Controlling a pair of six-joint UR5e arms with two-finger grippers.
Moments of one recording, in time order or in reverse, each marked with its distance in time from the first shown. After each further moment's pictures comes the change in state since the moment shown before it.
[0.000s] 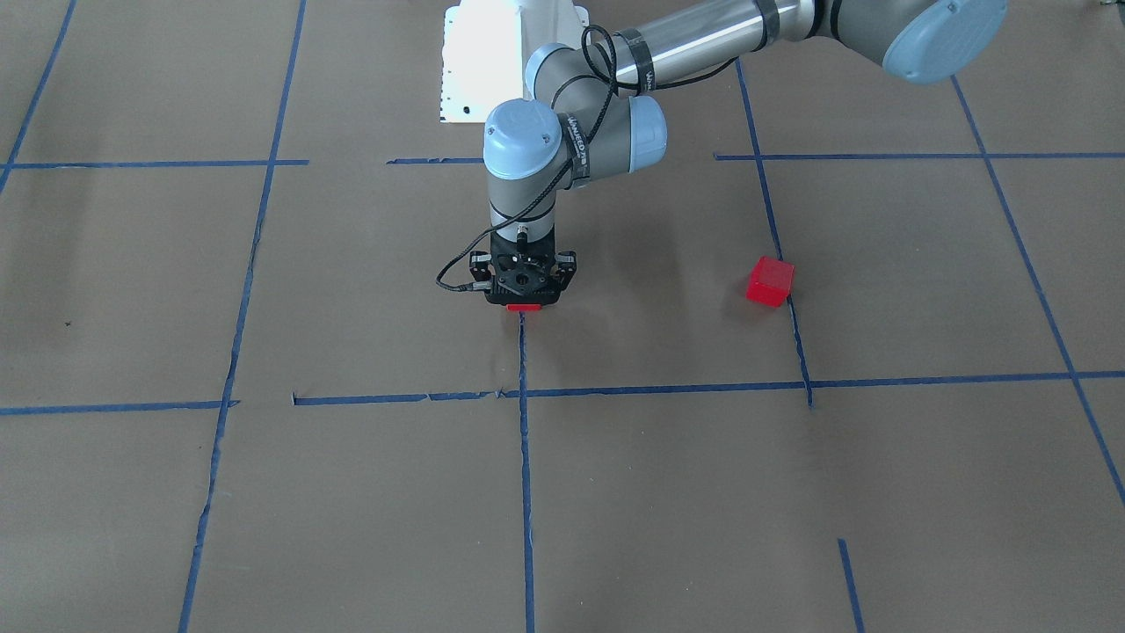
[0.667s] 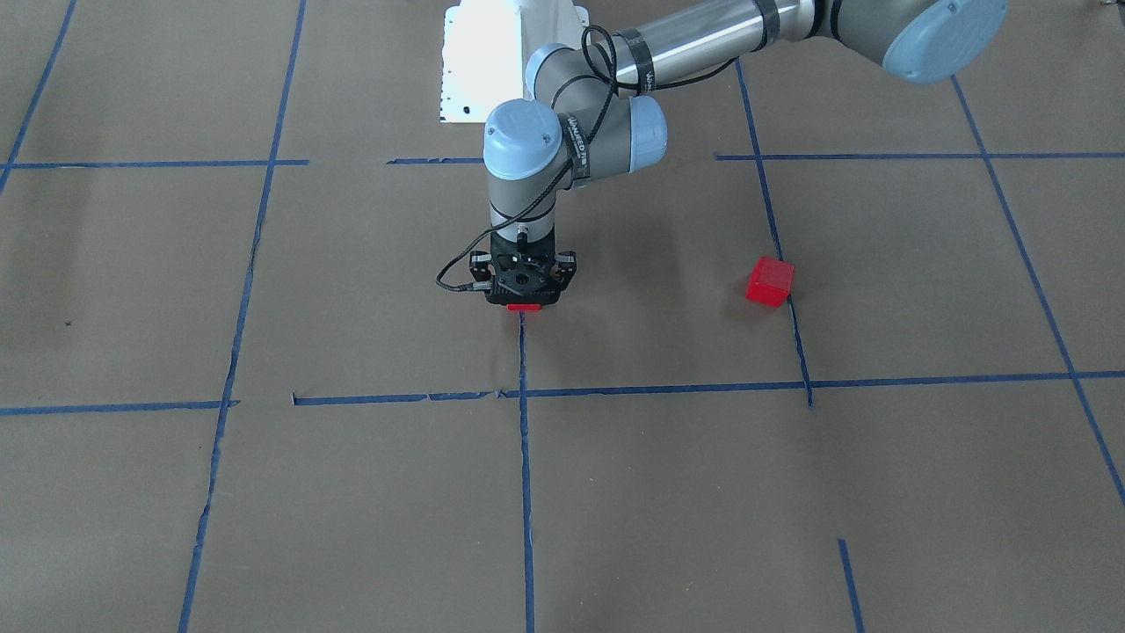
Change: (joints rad) left arm 0.000 0.000 0.000 -0.001 -0.003 0.001; right arm -0.001 0.000 -0.001 0.000 -0.001 0.000
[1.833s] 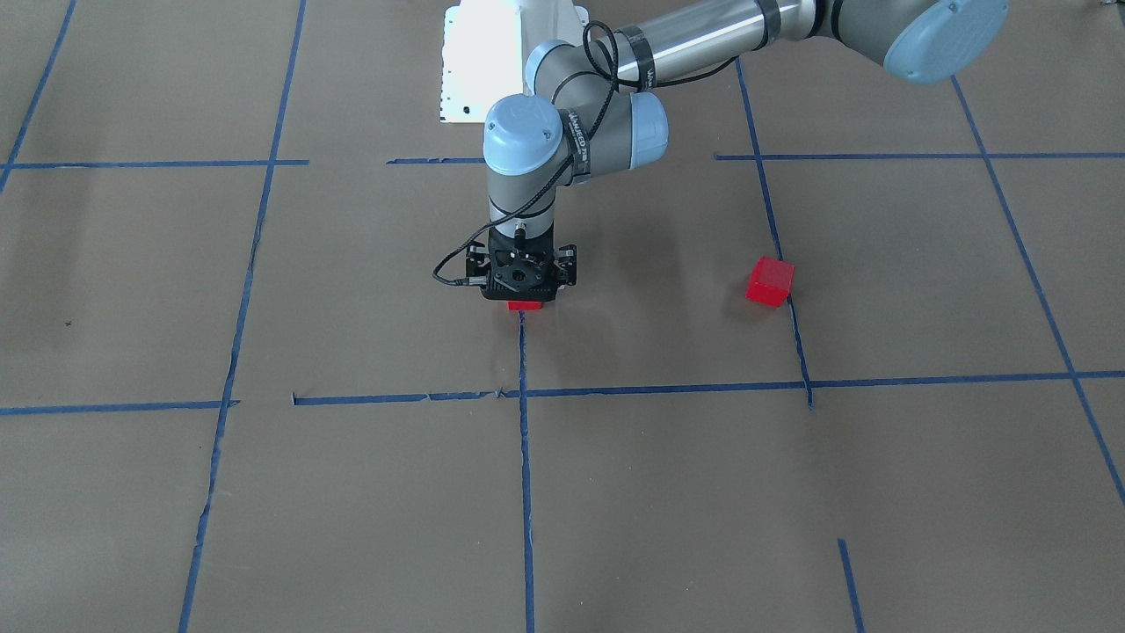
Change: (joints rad) left arm -0.009 0.005 -0.037 0.011 -0.007 0.056; right arm 0.001 0.001 0.000 0.000 0.001 0.000
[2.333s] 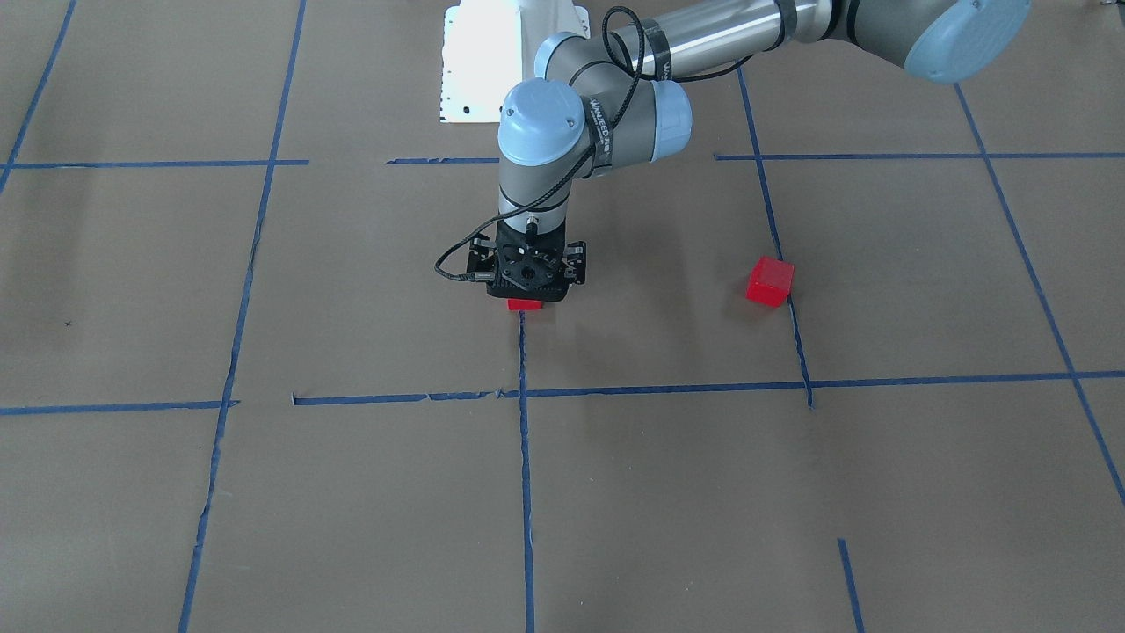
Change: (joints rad) left arm -0.055 0.010 -0.061 0.024 -0.076 0.021; right arm 0.000 0.000 0.002 0.000 0.000 -0.001
